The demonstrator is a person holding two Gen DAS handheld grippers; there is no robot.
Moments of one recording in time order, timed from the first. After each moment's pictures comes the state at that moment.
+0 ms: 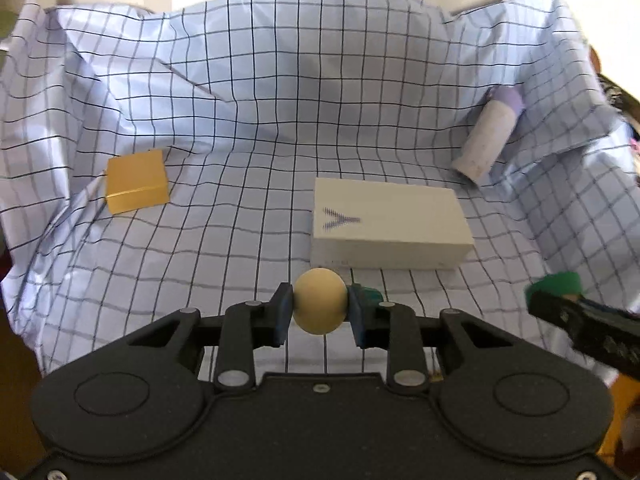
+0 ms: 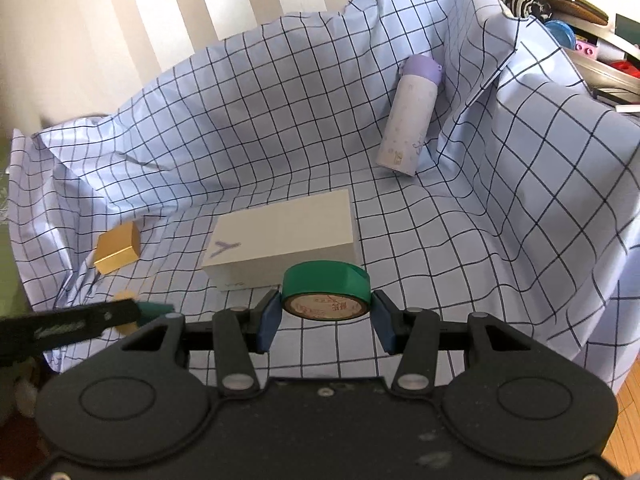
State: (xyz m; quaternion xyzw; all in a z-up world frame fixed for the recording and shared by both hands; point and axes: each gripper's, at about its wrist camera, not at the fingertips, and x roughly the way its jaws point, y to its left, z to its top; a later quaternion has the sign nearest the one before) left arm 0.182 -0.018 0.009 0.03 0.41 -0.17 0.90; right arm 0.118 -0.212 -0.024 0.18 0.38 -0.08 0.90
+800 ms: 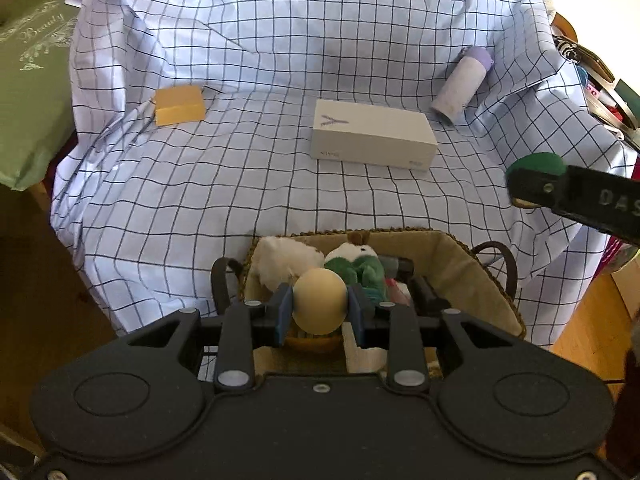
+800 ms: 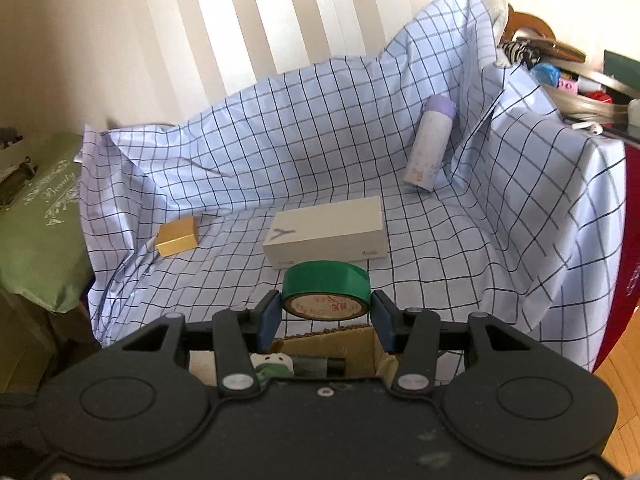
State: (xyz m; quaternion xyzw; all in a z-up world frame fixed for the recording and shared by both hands) left arm 0.040 0.006 0.003 0.02 0.43 -0.15 0.89; right arm 0.004 -0.184 0.014 0.16 0.32 -0.04 0.93
